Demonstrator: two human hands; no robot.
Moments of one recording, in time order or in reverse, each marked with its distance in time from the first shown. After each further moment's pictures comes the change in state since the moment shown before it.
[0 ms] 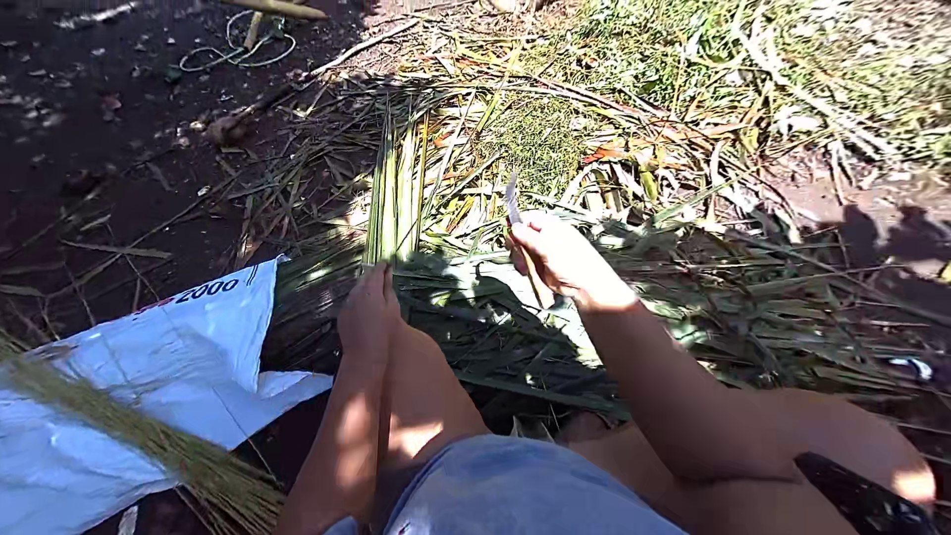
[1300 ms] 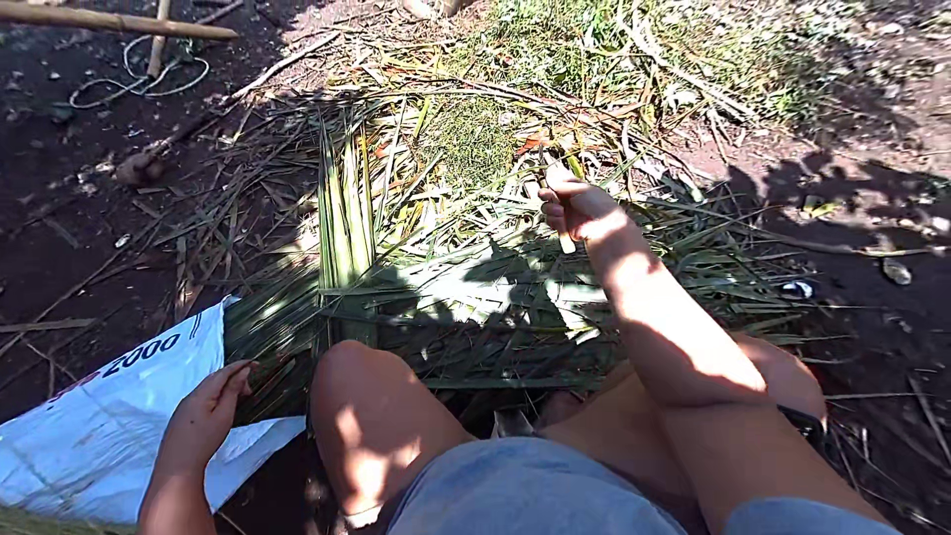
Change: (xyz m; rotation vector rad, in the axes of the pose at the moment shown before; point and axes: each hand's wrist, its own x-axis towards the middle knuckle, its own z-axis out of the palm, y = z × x) left_hand 0.008 -0.191 -0.046 -0.080 -0.094 0.247; right_hand 0.028 -0.006 -0.130 0.362 0.422 0.165
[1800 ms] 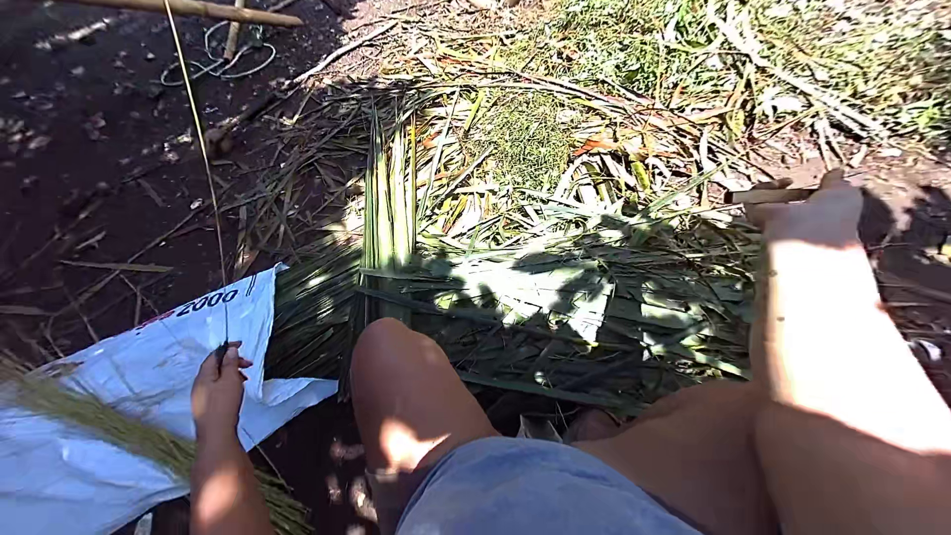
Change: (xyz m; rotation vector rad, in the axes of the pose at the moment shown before) left_hand -0.033 -0.026 -0.011 -0.212 0.381 -0.581; right_hand 0.018 -0.032 -0.119 0.722 0.542 -0.468
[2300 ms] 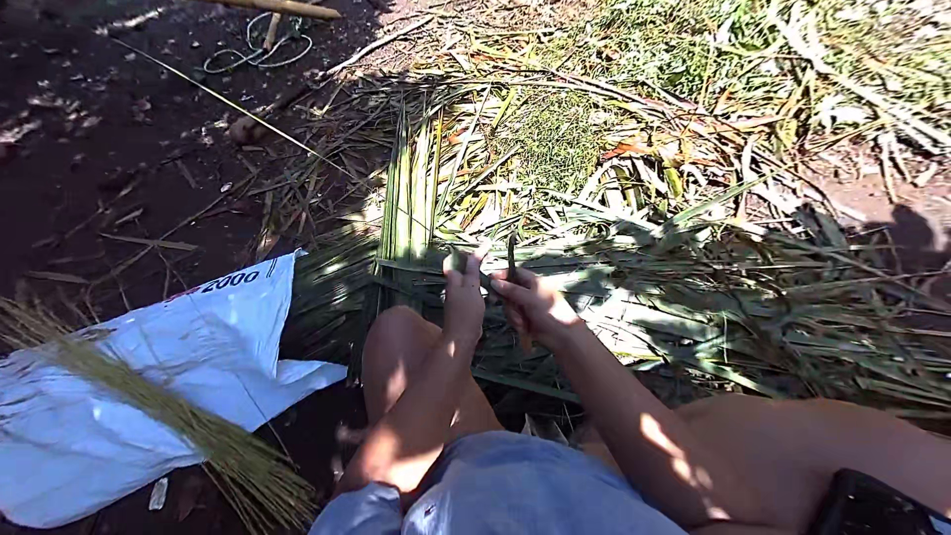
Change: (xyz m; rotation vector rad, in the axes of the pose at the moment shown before) left_hand -0.128 0.213 0.203 -0.840 -0.468 0.020; right_hand -0.247 0.156 -0.024 -0.845 -1.065 0.615
